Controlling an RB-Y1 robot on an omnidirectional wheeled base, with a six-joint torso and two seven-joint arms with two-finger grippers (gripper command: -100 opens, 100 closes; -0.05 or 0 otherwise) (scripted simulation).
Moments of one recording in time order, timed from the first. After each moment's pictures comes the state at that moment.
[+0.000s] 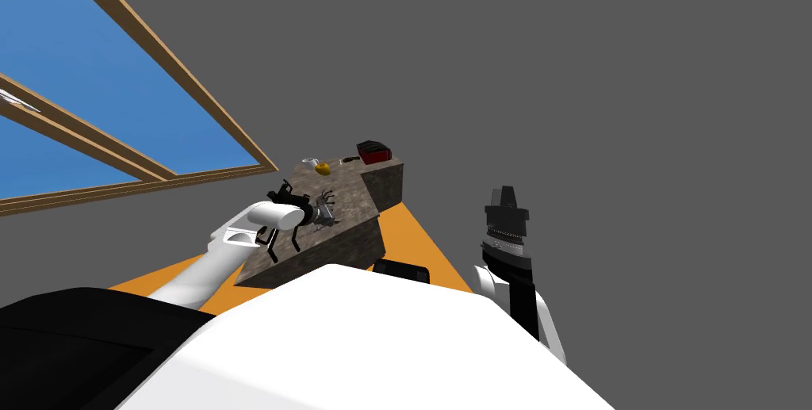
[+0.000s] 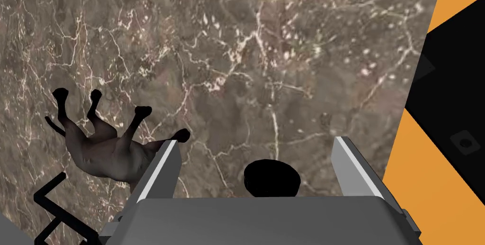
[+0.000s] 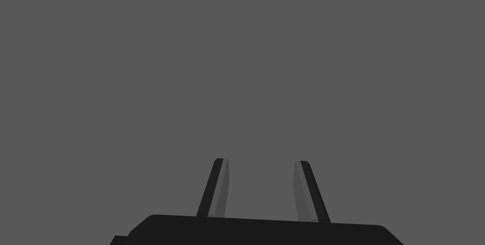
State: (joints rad) left arm 0.33 0.78 0.28 -2.07 0.76 1.23 0.92; right arm 0.53 -0.03 -0.02 -2.38 0.11 -0.41 0.07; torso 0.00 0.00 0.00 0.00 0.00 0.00
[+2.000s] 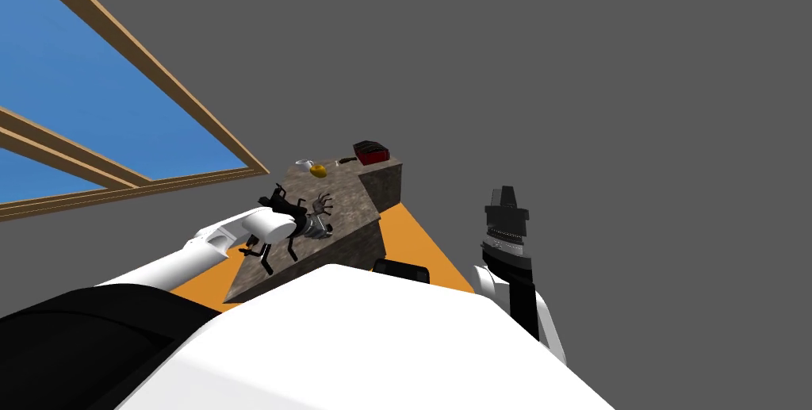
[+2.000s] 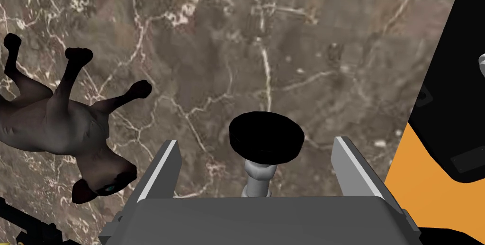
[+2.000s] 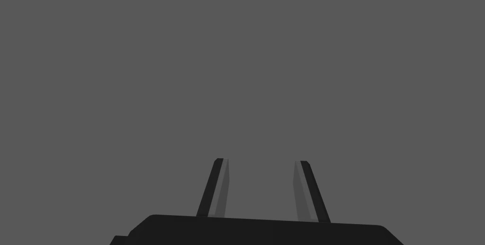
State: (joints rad) left arm 0.50 1.11 0.10 -2.03 0.88 1.04 1.19; right arm 0.53 -0.03 -0.02 -2.38 0.11 -0.41 0.07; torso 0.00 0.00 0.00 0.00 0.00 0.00
